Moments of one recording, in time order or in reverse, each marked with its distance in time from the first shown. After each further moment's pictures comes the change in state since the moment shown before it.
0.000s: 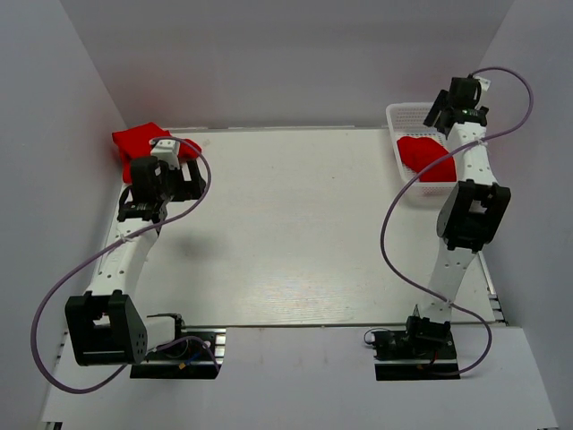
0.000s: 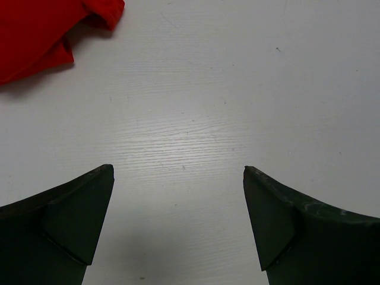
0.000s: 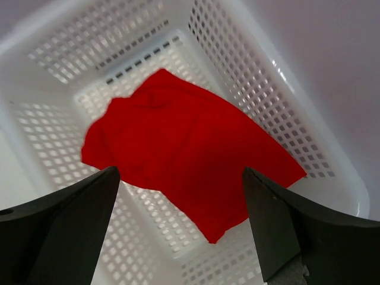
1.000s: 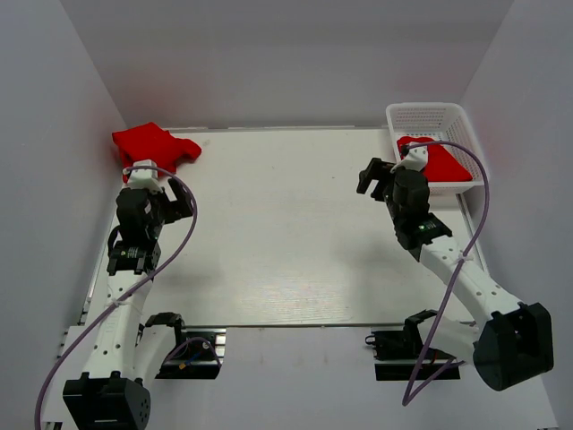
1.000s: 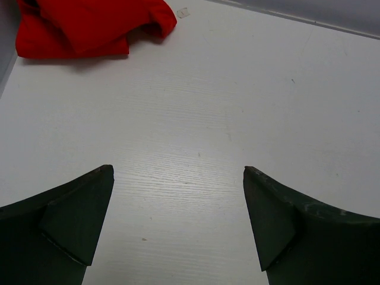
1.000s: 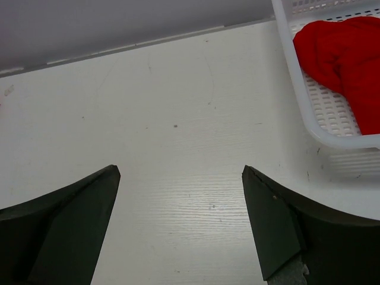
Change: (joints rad) left arm 0.005 -0.410 -0.191 -0.058 -0.191 -0.124; right arm 0.504 -1.028 -1.306 0.663 -0.022 0.053
